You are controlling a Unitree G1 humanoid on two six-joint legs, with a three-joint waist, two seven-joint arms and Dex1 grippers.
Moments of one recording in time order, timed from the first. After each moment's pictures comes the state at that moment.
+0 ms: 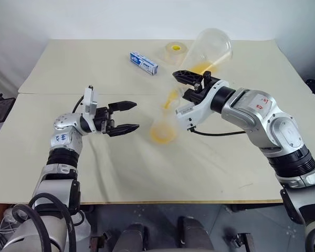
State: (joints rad) left arm -0.89 0.48 0.10 0.84 -0.48 -0.07 -1.50; right arm -0.89 -0.71 0.35 -0.09 -0.85 -0.29 0.57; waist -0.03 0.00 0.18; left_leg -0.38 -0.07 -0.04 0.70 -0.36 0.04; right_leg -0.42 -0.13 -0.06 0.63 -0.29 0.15
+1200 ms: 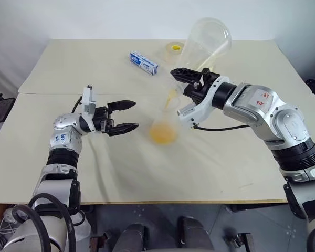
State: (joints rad) left arm -0.89 0.47 0.12 0.84 -0.48 -0.07 -1.50; right arm -0.94 -0.73 0.35 -0.03 -0.91 -0.42 0.50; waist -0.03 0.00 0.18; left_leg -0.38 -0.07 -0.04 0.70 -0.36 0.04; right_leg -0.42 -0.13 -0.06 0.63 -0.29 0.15
